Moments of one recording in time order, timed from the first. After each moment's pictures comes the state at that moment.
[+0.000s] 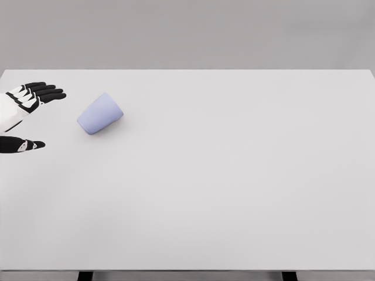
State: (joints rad) left arm 0.05 1.01 -0.01 -1.73 -0.23 -0.61 -0.10; right arm 0.00 0.00 -0.20 0.05 -0.06 -0.07 0.10
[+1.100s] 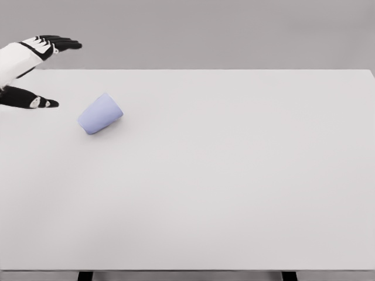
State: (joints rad) left arm -0.32 0.80 -0.01 -1.75 -0.08 -0.36 -0.58; right arm 0.00 0.00 -0.20 0.05 -0.06 -0.07 0.09
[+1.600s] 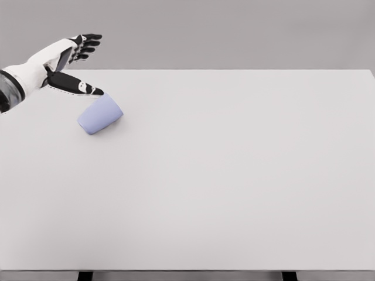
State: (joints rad) left arm -0.51 0.51 -0.13 -1.76 -0.02 0.57 -0.61; right arm 0.00 0.00 -0.20 0.05 -0.06 -0.07 0.09
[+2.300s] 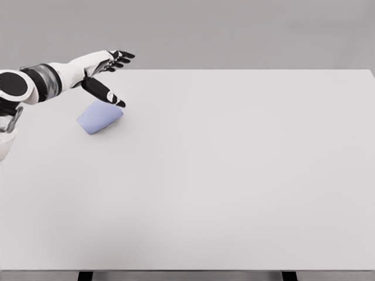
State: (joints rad) left arm -0.71 0.57 -0.47 -1.65 -0.02 0.61 -0.61; right arm 0.00 0.00 -0.20 0.05 -0.06 -0.07 0.09
